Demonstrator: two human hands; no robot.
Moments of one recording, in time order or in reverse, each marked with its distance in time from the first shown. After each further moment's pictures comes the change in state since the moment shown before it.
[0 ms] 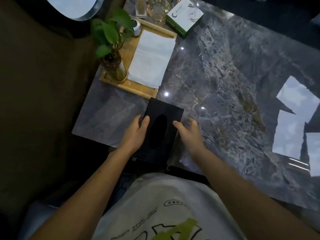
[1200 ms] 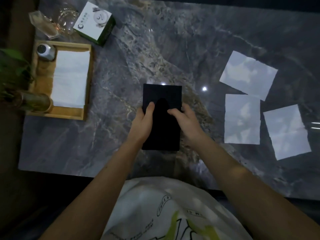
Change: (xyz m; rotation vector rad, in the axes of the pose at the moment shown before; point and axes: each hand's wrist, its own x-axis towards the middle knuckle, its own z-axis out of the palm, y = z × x) left_hand 0.011 0.183 0.230 -0.145 -0.031 -0.076; right_hand 0.064 -0.020 -0.238 0.378 -0.094 -0.015
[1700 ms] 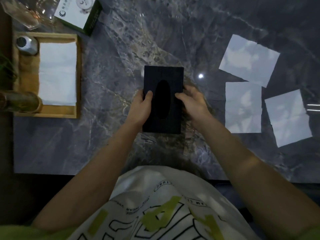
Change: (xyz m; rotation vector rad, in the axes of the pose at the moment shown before) left_hand 0.048 0.004 0.006 0.140 -0.052 0.120; right_hand 0.042 -0.005 -0.019 0.001 0.120 -0.028
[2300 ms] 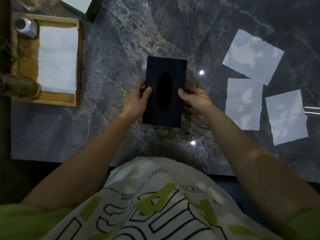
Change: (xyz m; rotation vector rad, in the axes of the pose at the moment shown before) left_hand 0.010 -0.029 -0.017 0.048 -0.088 0.148; right_hand 0.008 0.011 -0.016 -0.044 -0.114 0.176
